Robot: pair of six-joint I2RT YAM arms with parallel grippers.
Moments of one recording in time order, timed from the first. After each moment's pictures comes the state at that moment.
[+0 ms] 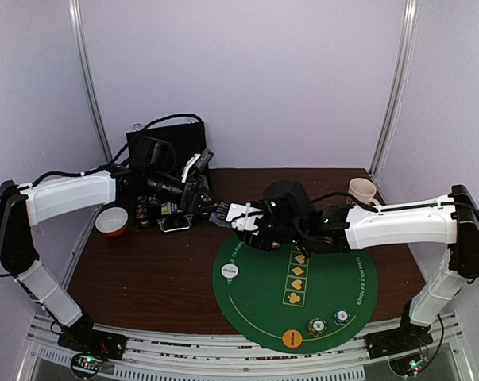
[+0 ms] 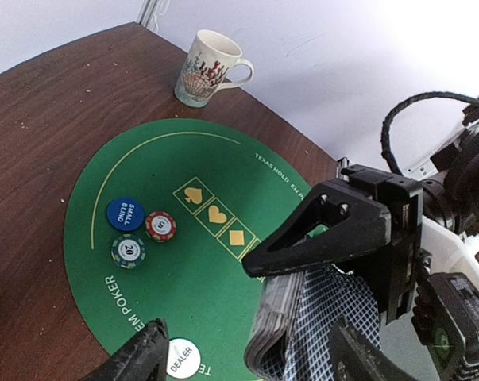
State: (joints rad) left arm -0.59 1.59 1.23 -0.24 0.81 -0.12; right arm 1.05 1.63 1.14 0.00 0.25 -0.58
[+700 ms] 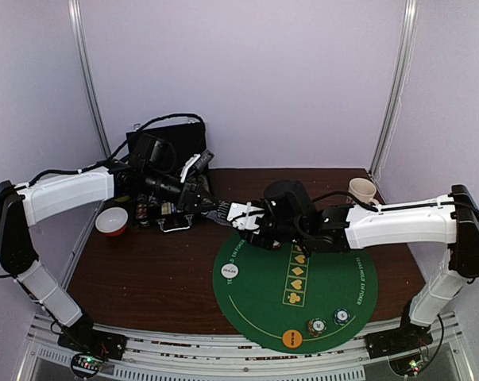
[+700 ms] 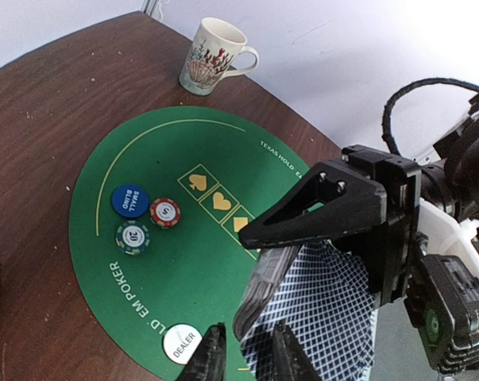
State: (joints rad) left arm -0.59 1.58 1.26 -0.35 0.79 -0.07; right arm 1.05 1.63 1.14 0.00 0.27 -0.60
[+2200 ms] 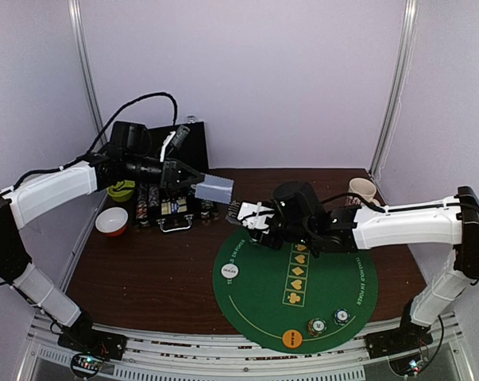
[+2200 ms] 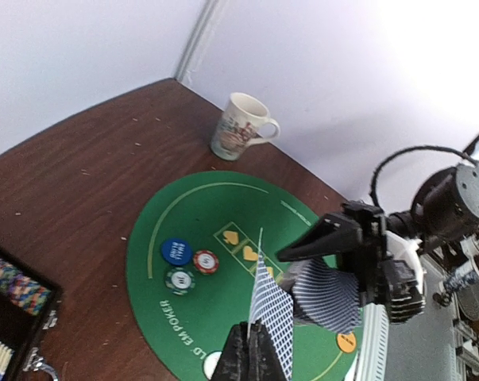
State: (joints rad) left arm -0.45 1.51 1.27 -0.25 0.86 -0.11; right arm 1.01 1.58 1.07 0.00 0.28 -0.58
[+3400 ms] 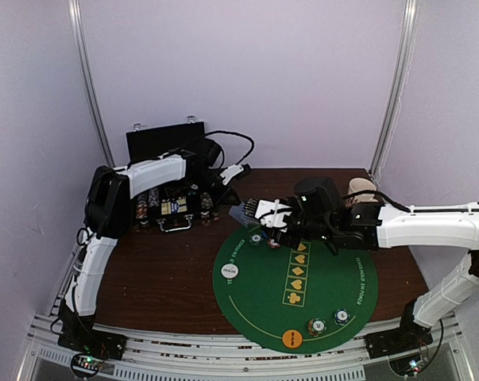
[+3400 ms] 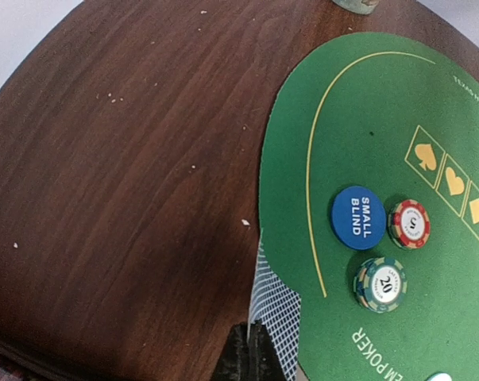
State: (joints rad) left arm -0.57 2.42 2.14 -0.71 0.50 0.41; right arm 0.98 1.44 1.01 -0.10 0.23 -0.60
